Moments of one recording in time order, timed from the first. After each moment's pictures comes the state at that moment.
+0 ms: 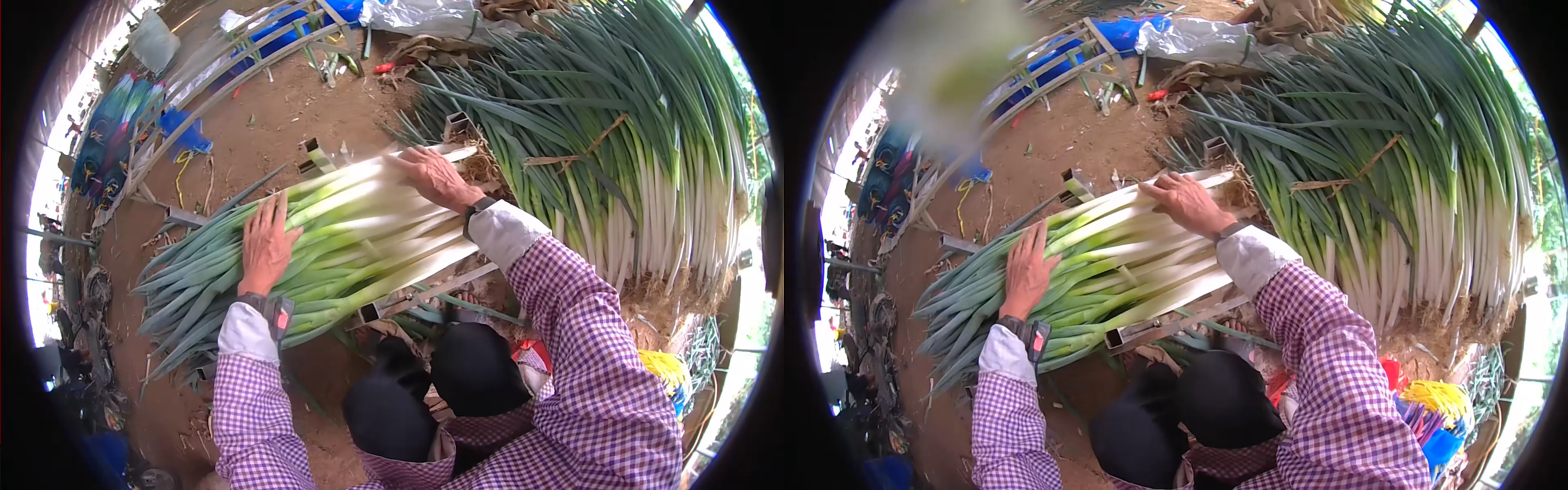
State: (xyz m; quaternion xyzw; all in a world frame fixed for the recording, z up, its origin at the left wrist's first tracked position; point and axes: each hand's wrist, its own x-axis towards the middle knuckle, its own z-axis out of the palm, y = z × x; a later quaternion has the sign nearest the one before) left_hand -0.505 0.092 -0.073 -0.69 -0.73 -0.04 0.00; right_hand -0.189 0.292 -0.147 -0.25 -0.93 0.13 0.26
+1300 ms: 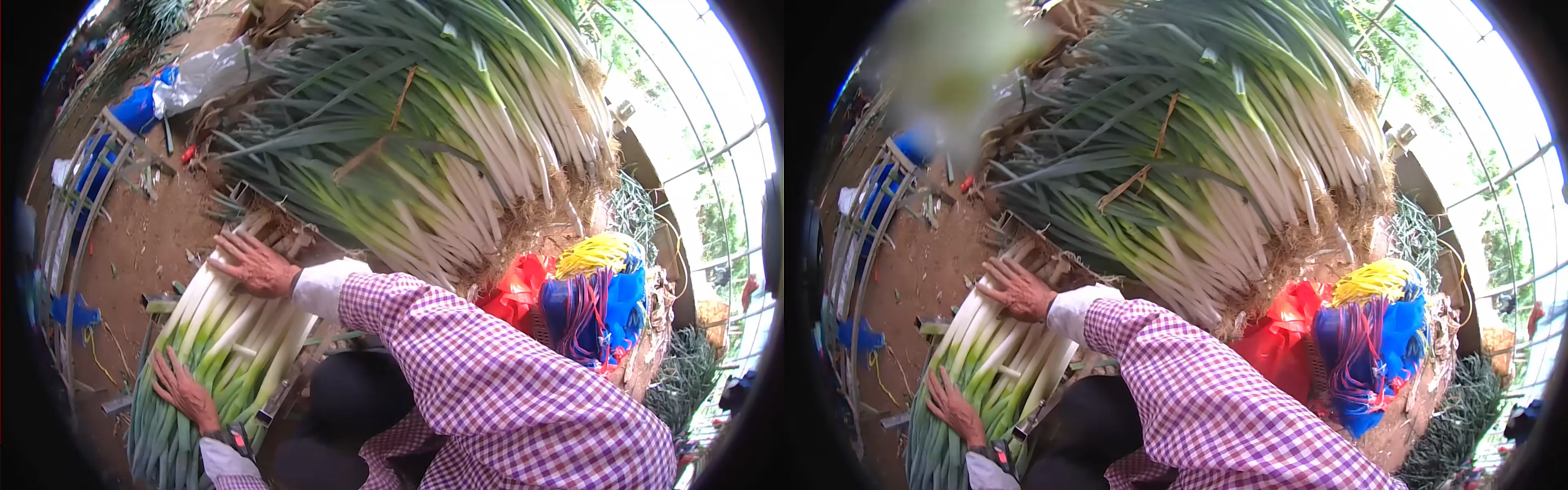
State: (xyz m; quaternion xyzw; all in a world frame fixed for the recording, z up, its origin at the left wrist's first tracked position) left_hand -0.497 0.087 -0.134 -0.63 -0.74 0.08 0.20; right_hand -0.190 0.273 -0.192 -0.36 -0.90 0.08 0.25
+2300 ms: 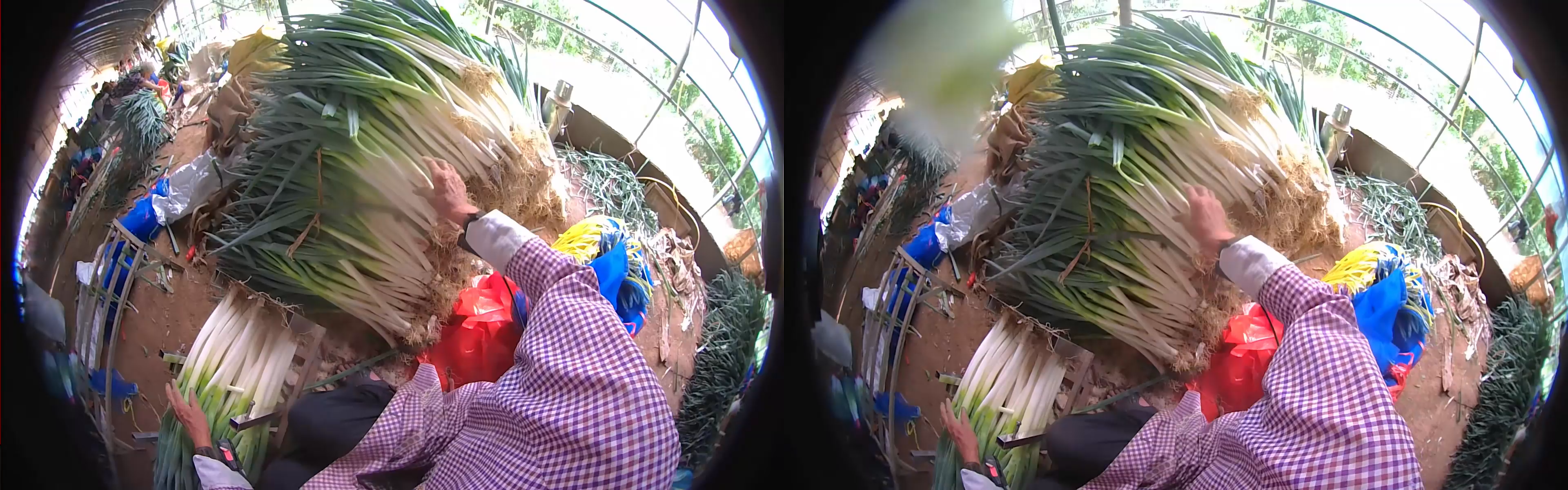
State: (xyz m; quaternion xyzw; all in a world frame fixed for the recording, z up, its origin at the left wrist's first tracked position) left_hand -0.459 0.102 -0.072 -0.67 -0.72 -0.16 0.00; right_hand 0.345 0.147 -0.020 -0.77 -0.57 -0.03 0.29
